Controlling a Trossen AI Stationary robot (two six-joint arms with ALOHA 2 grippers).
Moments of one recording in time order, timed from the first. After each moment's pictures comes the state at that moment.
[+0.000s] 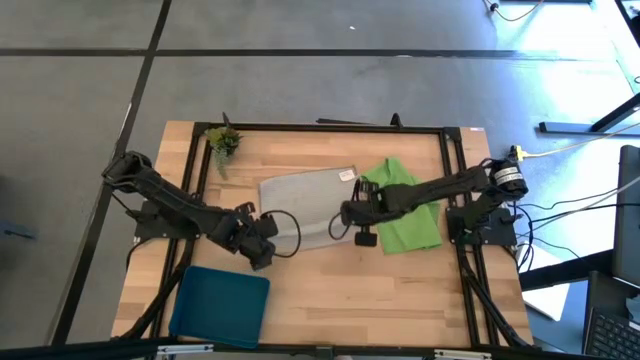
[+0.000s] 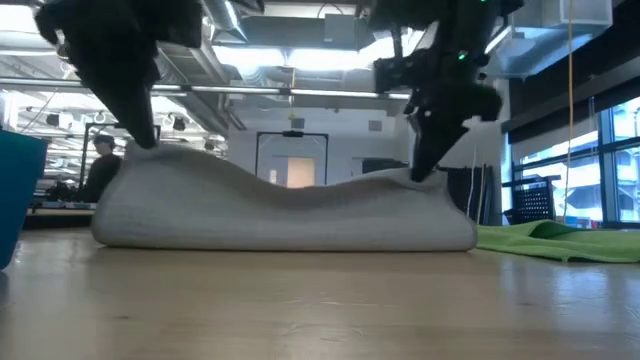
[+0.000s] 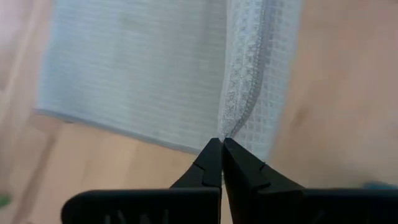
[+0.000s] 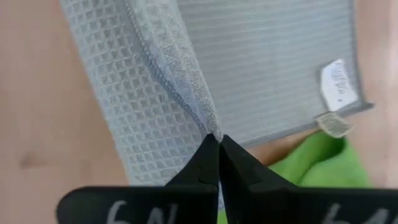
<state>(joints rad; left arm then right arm) -0.42 1.46 1.01 -0.93 -0.40 -0.78 0.10 1.71 1.20 -0.79 0.28 0.13</state>
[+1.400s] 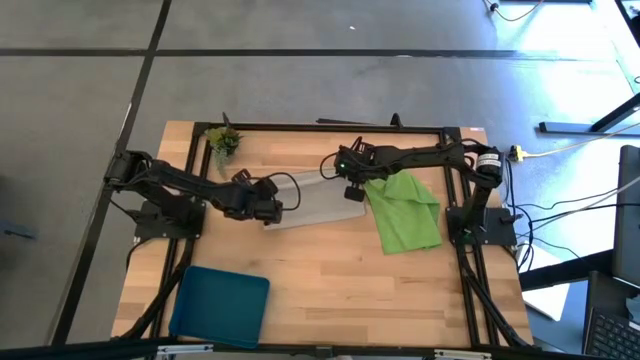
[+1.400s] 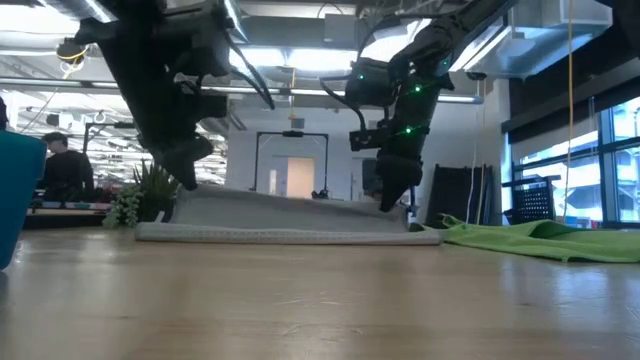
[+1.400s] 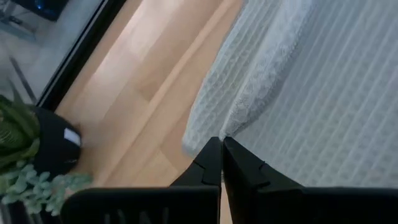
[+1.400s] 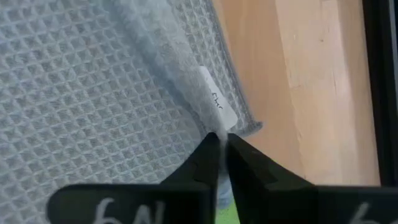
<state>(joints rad) -0.07 1.46 0.77 -0.68 -0.71 -0.65 -0.30 1.85 1.20 -0.57 0.30 -0.15</state>
